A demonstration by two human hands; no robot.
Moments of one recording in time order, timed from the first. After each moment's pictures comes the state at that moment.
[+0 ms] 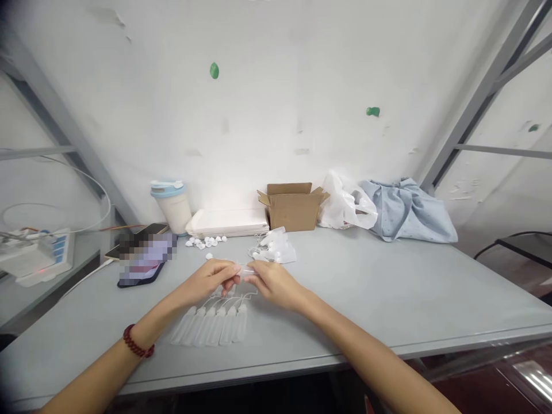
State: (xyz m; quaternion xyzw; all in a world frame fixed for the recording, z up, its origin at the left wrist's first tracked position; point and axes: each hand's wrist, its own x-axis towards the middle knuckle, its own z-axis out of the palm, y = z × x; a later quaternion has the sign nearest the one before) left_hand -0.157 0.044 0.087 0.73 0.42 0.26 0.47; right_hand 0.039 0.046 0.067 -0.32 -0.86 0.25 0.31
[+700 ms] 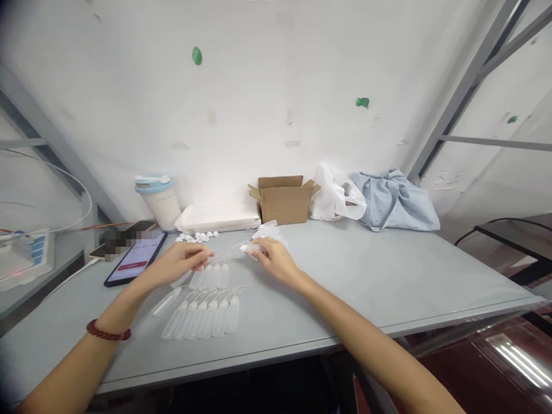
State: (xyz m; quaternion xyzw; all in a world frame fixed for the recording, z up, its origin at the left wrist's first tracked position) left_hand -0.197 0.067 0.096 0.79 0.50 0.22 0.26; right_hand 0.051 0.074 0.055 -0.43 -0.78 0.24 0.39
